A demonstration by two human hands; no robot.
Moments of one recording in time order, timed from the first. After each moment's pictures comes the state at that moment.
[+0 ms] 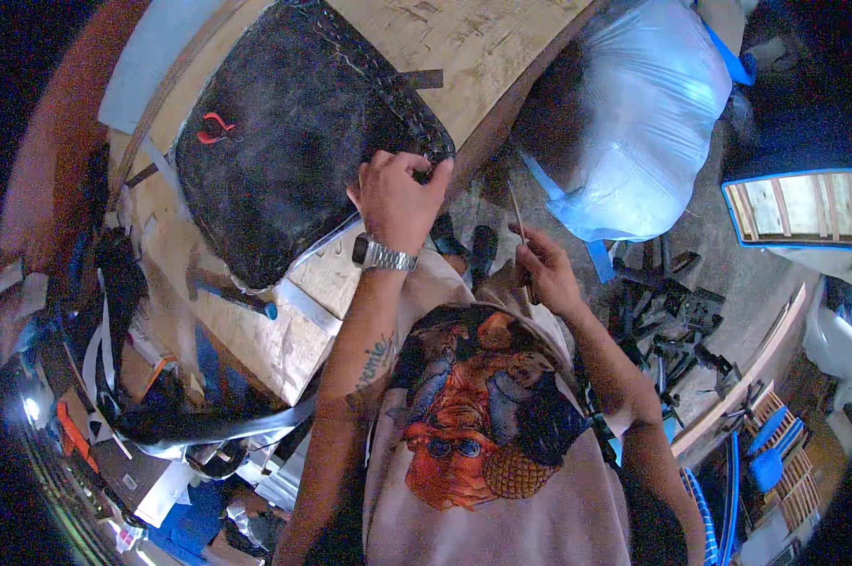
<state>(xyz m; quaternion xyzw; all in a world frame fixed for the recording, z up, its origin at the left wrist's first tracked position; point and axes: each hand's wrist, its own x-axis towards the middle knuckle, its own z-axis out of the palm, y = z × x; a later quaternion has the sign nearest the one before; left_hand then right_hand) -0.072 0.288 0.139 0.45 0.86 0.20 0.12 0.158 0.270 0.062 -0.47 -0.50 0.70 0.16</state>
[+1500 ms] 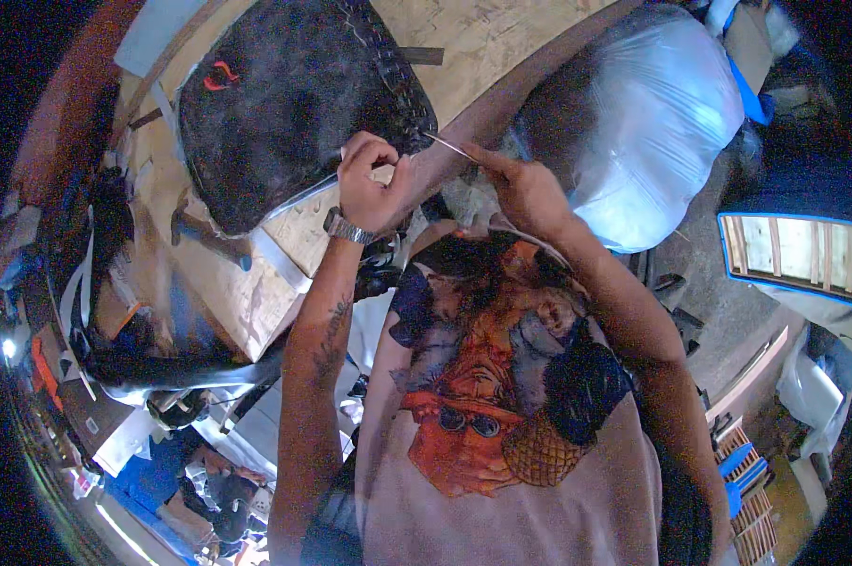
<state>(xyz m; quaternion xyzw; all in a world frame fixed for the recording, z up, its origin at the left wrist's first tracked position) -0.087 0.254 0.111 0.58 0.69 0.43 0.04 0.123 0.365 0.097 -0.29 -0.88 0.38 0.07</state>
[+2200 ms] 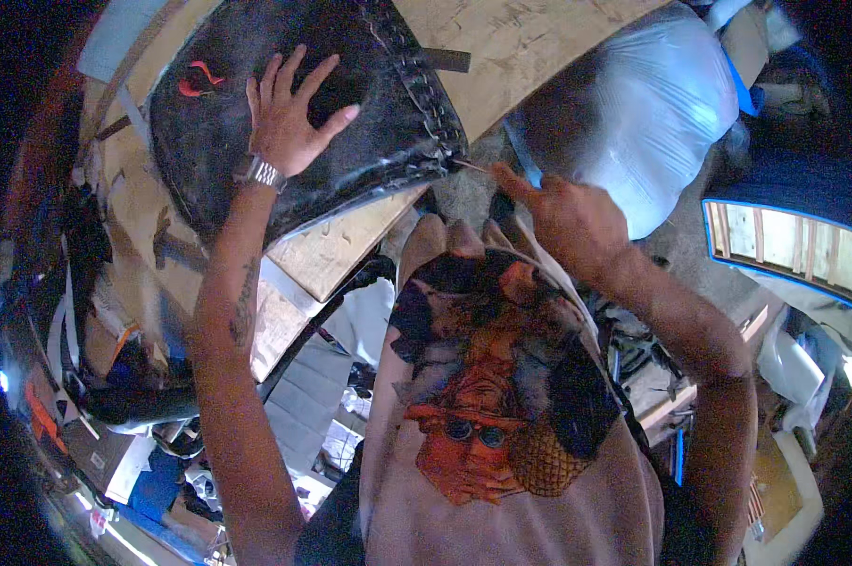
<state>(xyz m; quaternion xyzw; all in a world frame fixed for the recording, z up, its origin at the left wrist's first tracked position) -0.247 0.291 0.113 0.67 0.74 0.05 -0.11 0.084 0.376 0.202 -0.26 -0.92 0.20 -0.20</state>
